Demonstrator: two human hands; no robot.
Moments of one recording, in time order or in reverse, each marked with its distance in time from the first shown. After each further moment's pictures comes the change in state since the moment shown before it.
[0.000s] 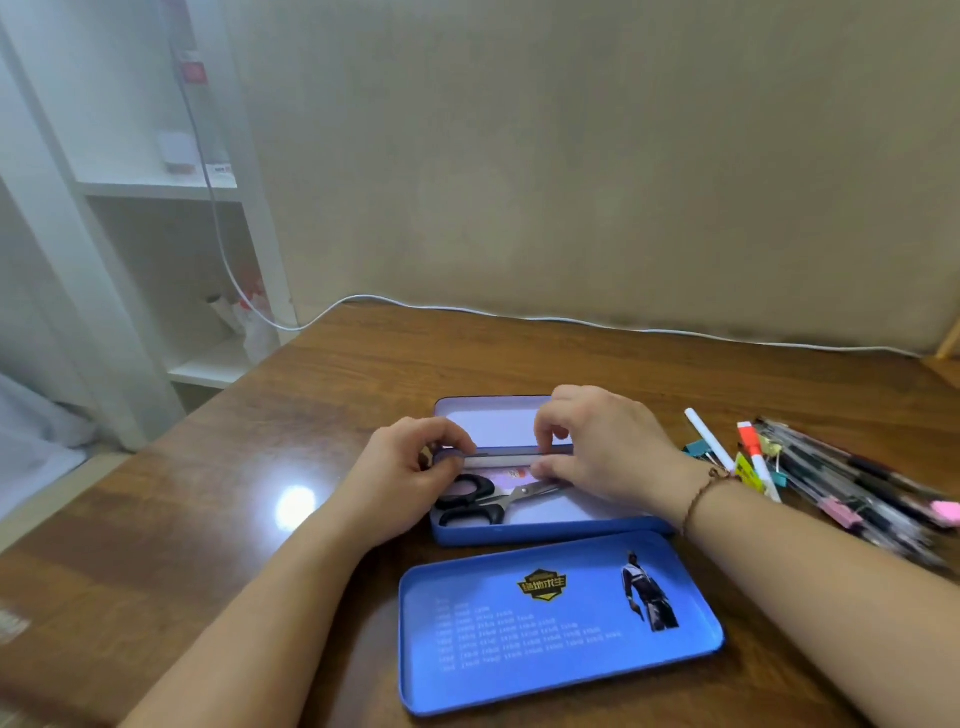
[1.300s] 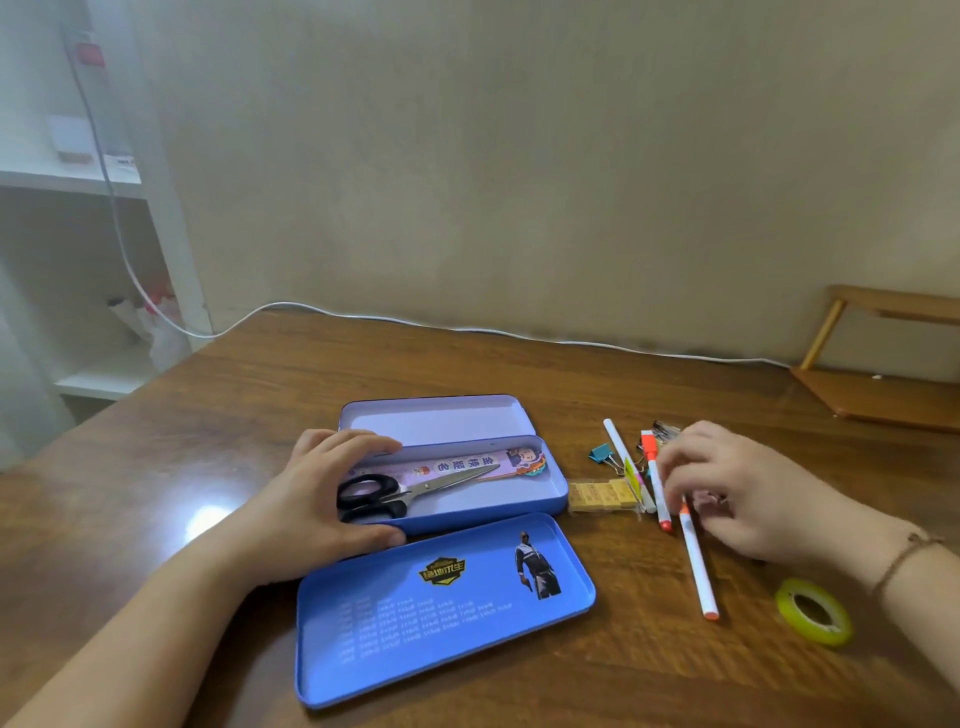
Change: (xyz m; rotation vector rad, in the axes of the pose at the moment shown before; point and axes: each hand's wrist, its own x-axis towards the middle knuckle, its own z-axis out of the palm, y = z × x) left_hand -0.011 0.012 -0.009 0.250 -0.196 0.187; right_hand -0.134 0.124 -0.067 -0.135 -0.184 0.000
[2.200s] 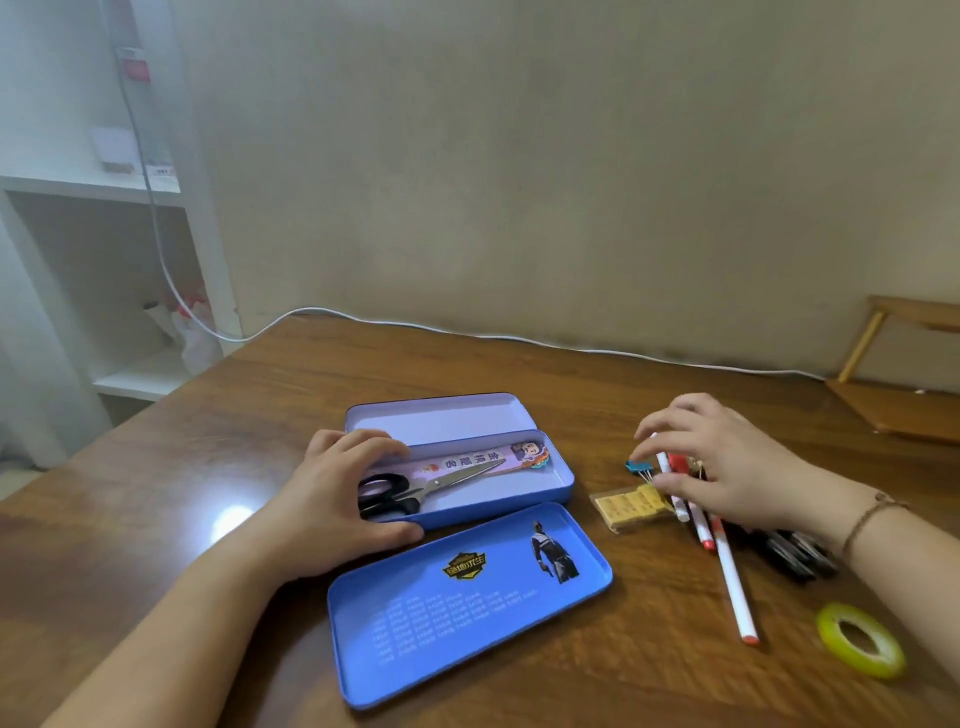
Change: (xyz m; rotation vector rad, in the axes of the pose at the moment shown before) left_hand 0.003 -0.010 0.000 0.085 0.071 -0.082; right_hand 0.055 -0.006 -0.003 0.033 -0.056 0.121
